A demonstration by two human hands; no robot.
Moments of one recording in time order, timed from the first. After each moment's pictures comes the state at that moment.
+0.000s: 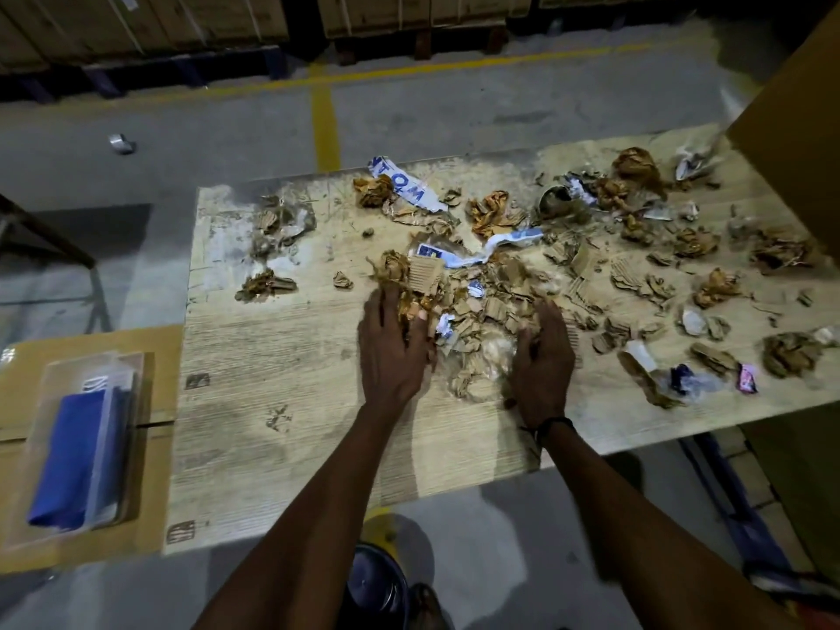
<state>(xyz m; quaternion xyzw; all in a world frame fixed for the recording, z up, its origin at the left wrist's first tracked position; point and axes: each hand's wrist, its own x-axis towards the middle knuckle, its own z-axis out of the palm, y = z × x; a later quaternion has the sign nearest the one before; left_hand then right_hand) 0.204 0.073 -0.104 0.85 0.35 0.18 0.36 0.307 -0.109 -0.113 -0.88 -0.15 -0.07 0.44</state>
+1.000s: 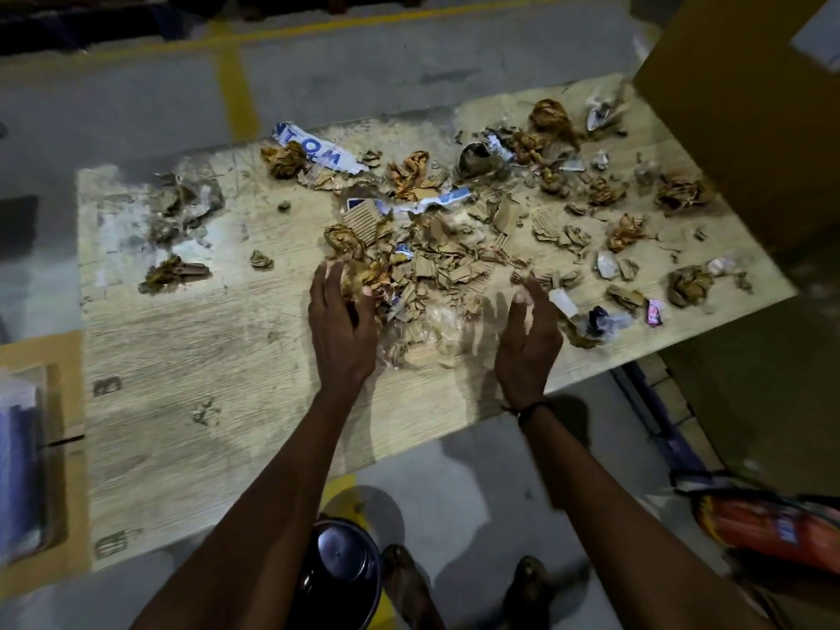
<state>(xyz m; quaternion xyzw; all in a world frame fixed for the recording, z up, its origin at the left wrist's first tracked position) 0.214 0.040 -0.106 0.82 0.31 0.24 0.42 0.294 -0.174 -0.084 -0.85 -0.04 -0.14 0.50</state>
